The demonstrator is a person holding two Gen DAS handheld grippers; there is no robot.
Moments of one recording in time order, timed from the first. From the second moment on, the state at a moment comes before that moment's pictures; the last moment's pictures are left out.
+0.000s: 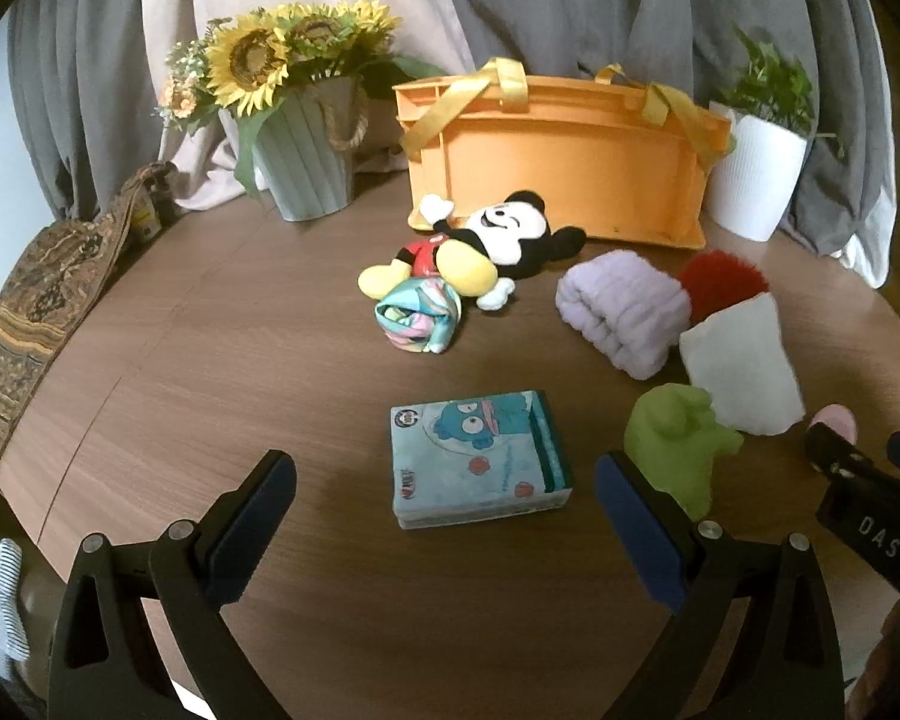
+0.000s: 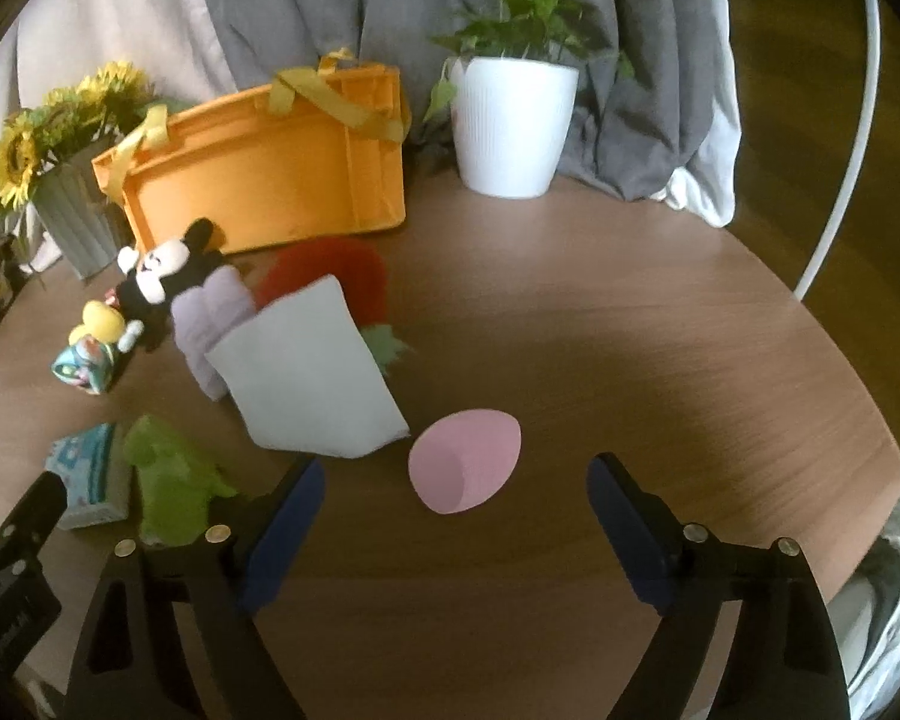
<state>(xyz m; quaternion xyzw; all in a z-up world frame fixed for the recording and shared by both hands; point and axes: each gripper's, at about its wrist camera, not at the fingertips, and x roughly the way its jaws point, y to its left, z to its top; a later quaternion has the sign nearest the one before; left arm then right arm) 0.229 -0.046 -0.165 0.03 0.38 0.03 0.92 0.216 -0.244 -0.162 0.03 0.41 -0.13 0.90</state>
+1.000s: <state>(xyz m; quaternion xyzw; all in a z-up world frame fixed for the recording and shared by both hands) 0.252 -0.051 -0.176 0.02 0.42 0.00 0.91 0.233 -0.252 -0.166 0.04 0.41 -0.12 0.90</state>
